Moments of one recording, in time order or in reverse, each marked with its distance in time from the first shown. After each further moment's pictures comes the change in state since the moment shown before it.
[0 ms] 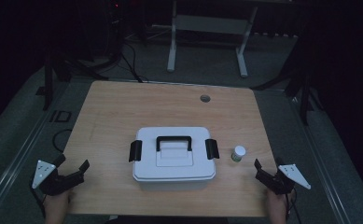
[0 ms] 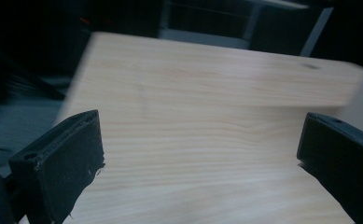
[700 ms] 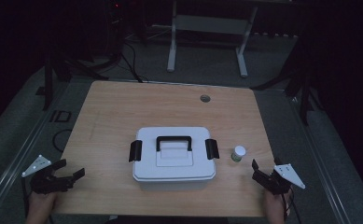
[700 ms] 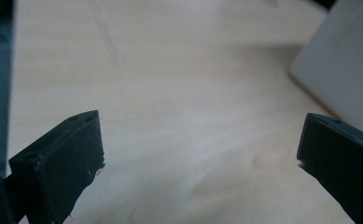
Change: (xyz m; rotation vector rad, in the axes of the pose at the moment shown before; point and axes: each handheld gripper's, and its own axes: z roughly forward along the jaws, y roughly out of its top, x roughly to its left) left arm 0.030 0.016 -0.006 0.340 -0.204 0.028; right arm 0.011 0.000 0.002 0.011 -0.040 -0.075
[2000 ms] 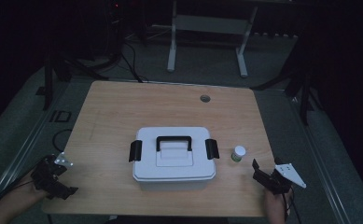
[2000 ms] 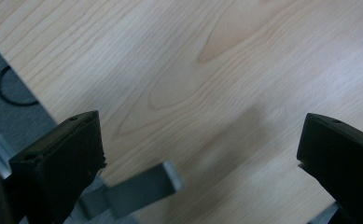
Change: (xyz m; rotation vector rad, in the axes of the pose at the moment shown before) left arm -0.030 0.048 0.001 0.734 0.116 0.426; right arm -0.003 0.000 0.001 0.013 0.015 0.027
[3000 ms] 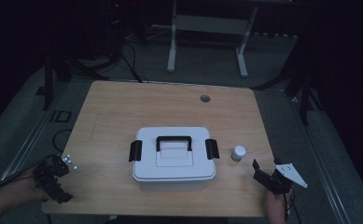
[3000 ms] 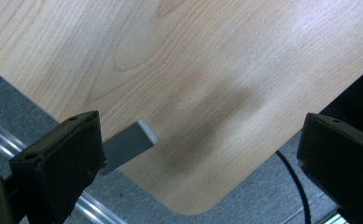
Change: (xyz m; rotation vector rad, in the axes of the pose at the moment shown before) left arm -0.005 0.013 -0.013 0.215 -0.101 0.085; right arm -0.002 0.000 -0.001 0.008 0.015 0.019
